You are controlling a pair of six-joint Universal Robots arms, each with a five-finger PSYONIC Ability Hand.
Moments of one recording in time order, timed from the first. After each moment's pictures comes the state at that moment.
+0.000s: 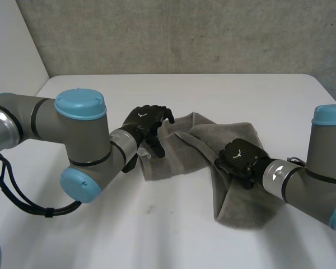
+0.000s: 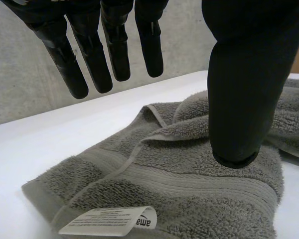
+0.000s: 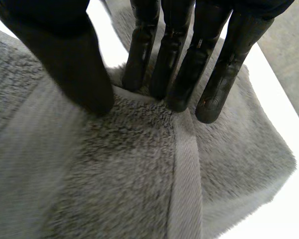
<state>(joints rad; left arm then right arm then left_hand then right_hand) 4.14 -2.31 -1.12 3.18 -1.43 3.07 1.89 -1.09 1.56 0.10 1.16 2.22 0.50 0.51 0.51 0.51 0.33 1.13 1.13 1.12 1.11 0.94</state>
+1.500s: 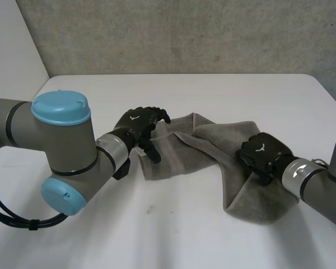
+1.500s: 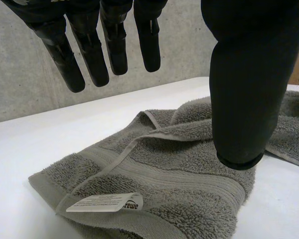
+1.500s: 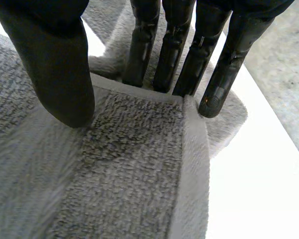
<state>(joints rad) 4.16 -2.16 -1.30 3.22 -1.42 3.04 1.78 -1.18 1.69 -0.01 1.19 2.30 0.44 0.44 0.44 0.43 0.26 0.78 0.79 0.78 0.79 0.61</state>
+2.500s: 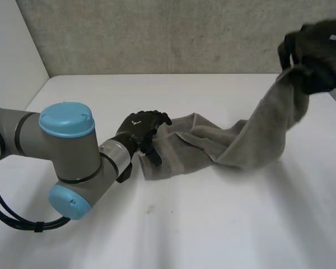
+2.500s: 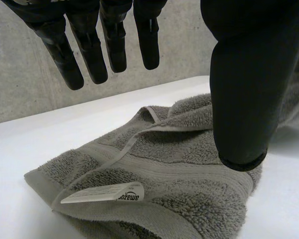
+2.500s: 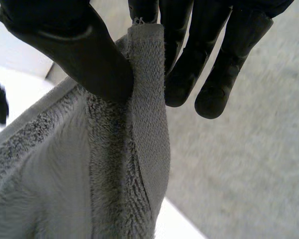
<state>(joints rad) 4.16 -2.19 -1.34 3.31 -1.41 3.05 1.64 -1.66 1.50 0.12 1.04 2.85 0.41 0.41 0.41 0.41 0.23 1.34 1.34 1.34 1.34 1.17</state>
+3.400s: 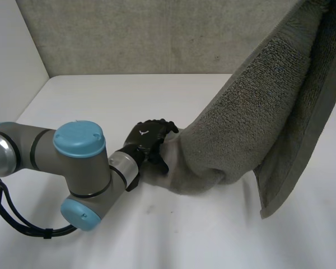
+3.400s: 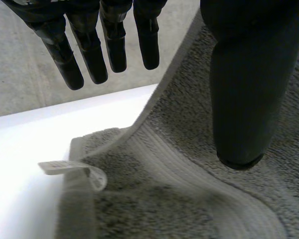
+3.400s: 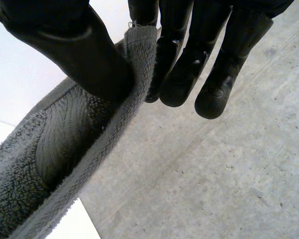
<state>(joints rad) 4.12 -2.24 -1.40 3.44 -1.42 3.03 1.64 -2.02 1.19 0.50 0.89 2.88 0.41 0.41 0.41 0.41 0.23 1.34 1.34 1.34 1.34 1.17</state>
